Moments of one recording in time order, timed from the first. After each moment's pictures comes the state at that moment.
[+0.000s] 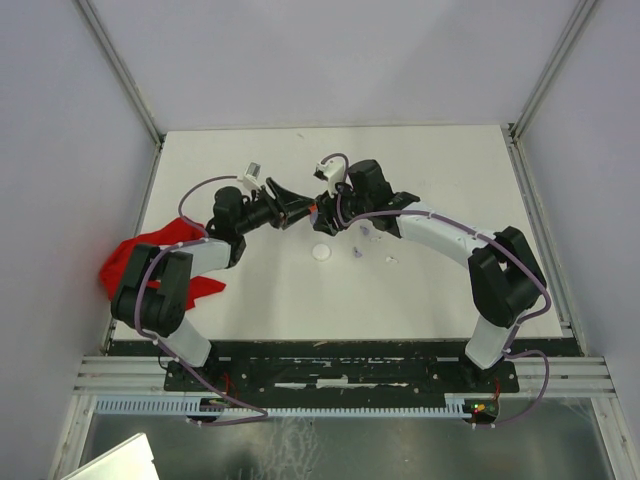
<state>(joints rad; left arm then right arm) -0.26 1.62 0.71 0.79 0.69 -1.15 0.64 1.76 1.29 -0.13 -0.36 -0.04</state>
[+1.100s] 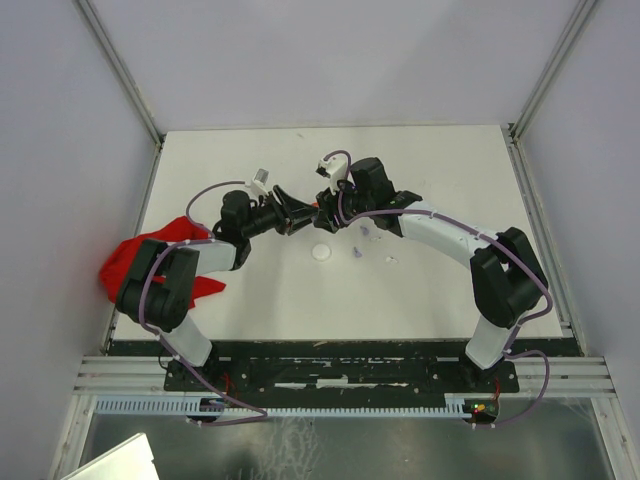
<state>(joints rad) -0.29 1.66 0.69 0.80 0.69 -1.15 0.63 1.75 1.29 -0.12 -0.37 -0.03</state>
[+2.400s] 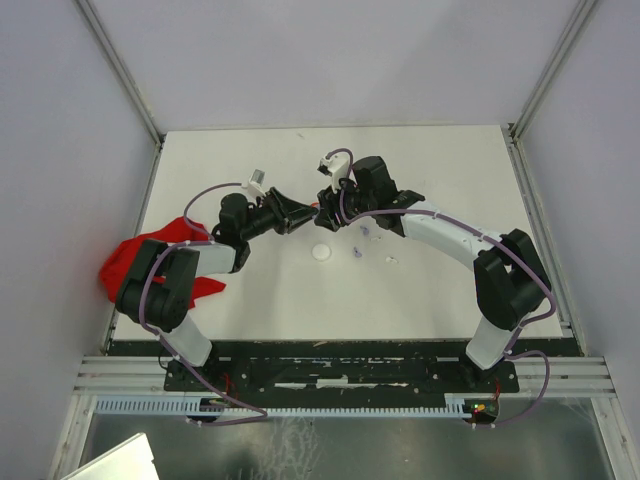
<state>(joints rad) -0.29 1.66 0.67 0.86 0.65 -1.17 0.63 1.74 1.29 -0.12 -0.37 -0.03</state>
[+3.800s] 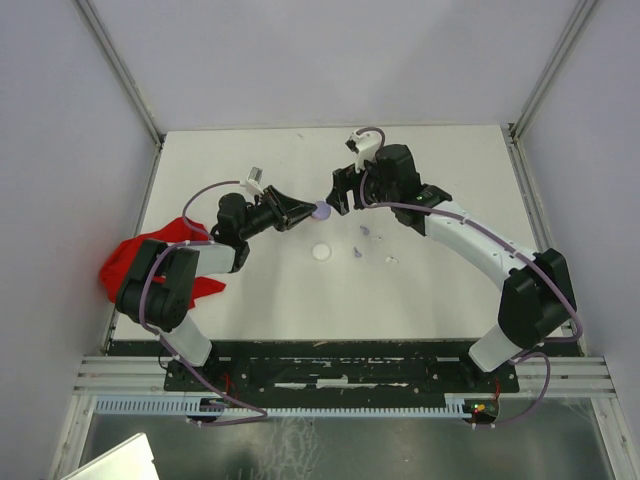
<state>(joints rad) -0.29 1.66 0.66 0.92 0.65 -1.20 0.58 1.58 1.27 -0.13 -0.22 0.12</state>
